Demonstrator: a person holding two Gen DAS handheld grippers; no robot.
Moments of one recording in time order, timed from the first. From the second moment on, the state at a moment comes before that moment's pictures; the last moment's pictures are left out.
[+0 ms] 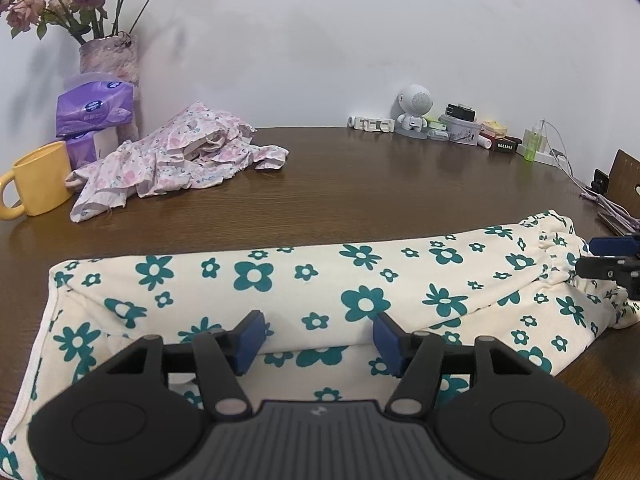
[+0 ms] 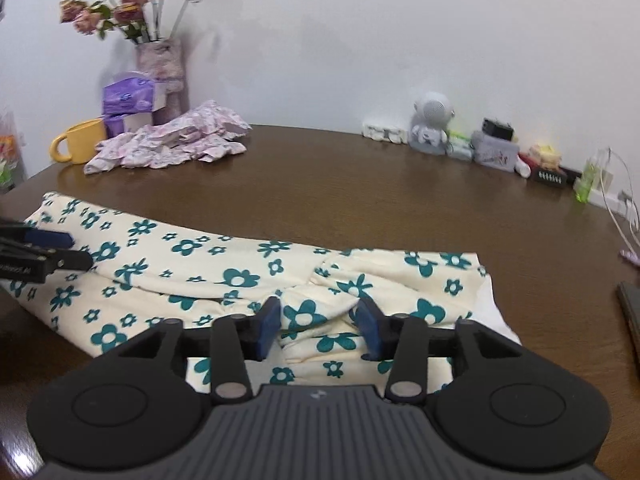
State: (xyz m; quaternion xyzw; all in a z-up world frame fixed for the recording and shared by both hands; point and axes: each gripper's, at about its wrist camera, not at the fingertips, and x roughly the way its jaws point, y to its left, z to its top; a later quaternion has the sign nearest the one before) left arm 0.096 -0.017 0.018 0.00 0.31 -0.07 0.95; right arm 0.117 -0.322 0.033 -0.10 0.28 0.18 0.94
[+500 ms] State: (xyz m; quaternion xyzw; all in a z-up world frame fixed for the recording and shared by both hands) left arm 0.095 -0.017 0.017 -0.01 0.31 -0.07 0.95; right arm 0.140 -0.302 0.025 -0.17 0.29 0.19 0.92
